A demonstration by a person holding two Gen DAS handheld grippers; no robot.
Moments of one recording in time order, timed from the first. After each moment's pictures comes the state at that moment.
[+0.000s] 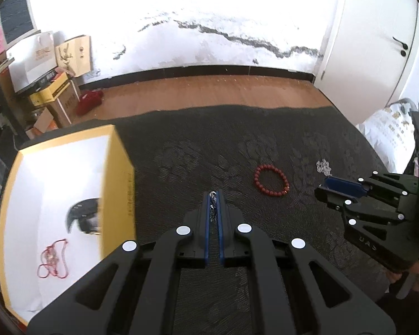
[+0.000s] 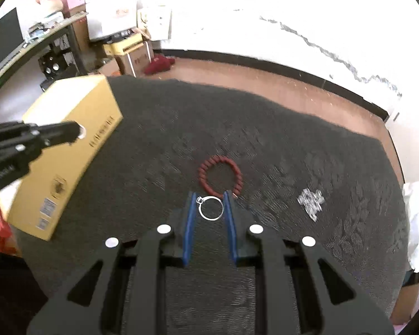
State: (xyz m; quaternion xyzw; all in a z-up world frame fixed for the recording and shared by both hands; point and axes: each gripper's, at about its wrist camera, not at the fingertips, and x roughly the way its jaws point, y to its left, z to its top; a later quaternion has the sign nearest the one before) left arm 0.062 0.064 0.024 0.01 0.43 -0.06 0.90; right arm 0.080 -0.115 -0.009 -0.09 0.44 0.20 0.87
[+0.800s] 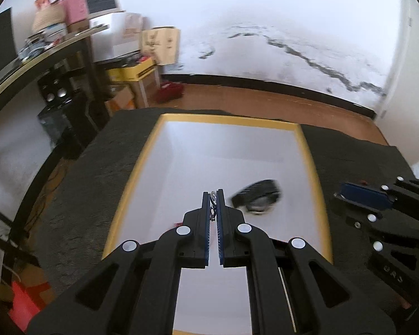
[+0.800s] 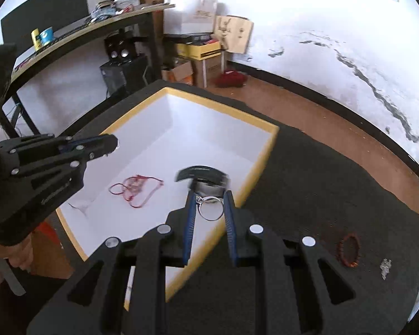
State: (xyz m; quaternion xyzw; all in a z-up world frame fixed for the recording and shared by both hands) left arm -0.005 0.272 0.040 -0.04 0.40 0.12 0.91; right arm 0.037 0.129 0.030 -0.15 0.41 0.33 0.84
